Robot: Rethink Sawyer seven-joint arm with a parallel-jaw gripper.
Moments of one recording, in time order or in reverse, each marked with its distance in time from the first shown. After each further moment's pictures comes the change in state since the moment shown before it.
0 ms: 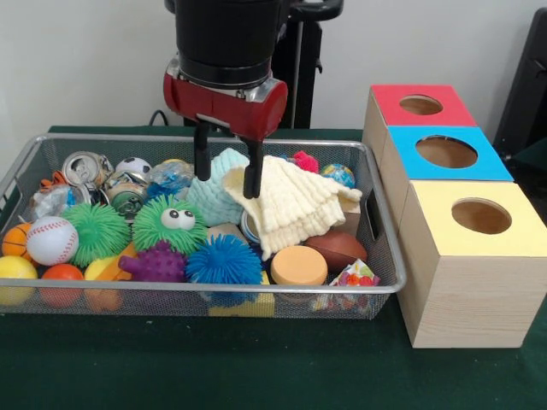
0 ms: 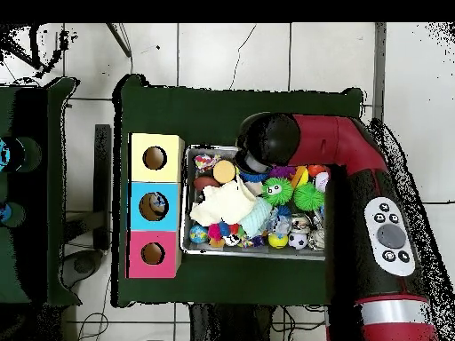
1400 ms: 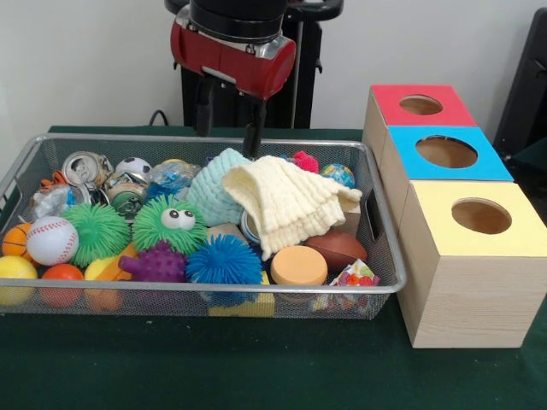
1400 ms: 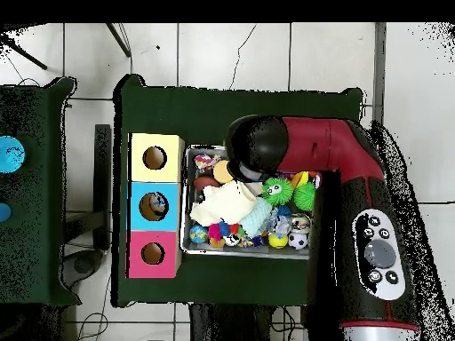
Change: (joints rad) arm 0.093 -0.065 -0.125 0.013 0.030 0.063 0.000
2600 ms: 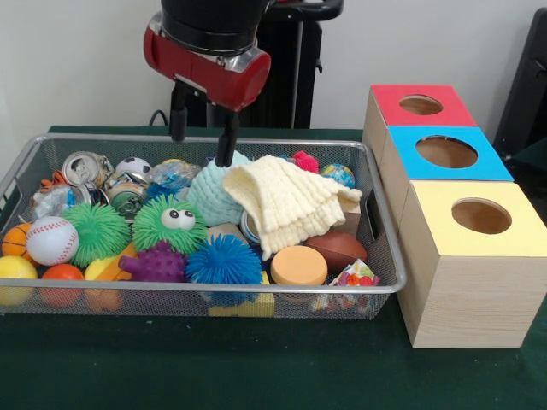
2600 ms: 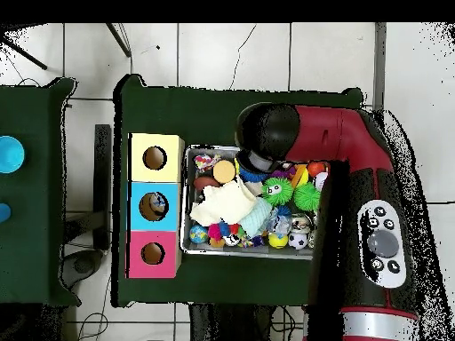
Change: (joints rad) arm 0.020 0.066 -0.059 -0.113 0.021 0.065 0.000
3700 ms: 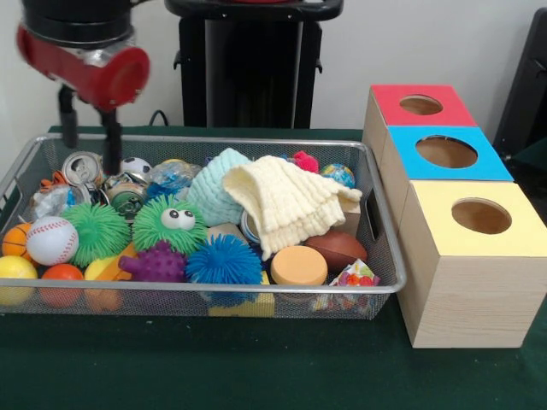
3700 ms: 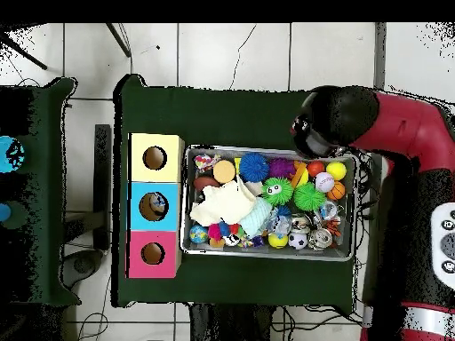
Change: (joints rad) arm -0.153 0.056 0.060 -0.166 -0.006 0.065 -0.063
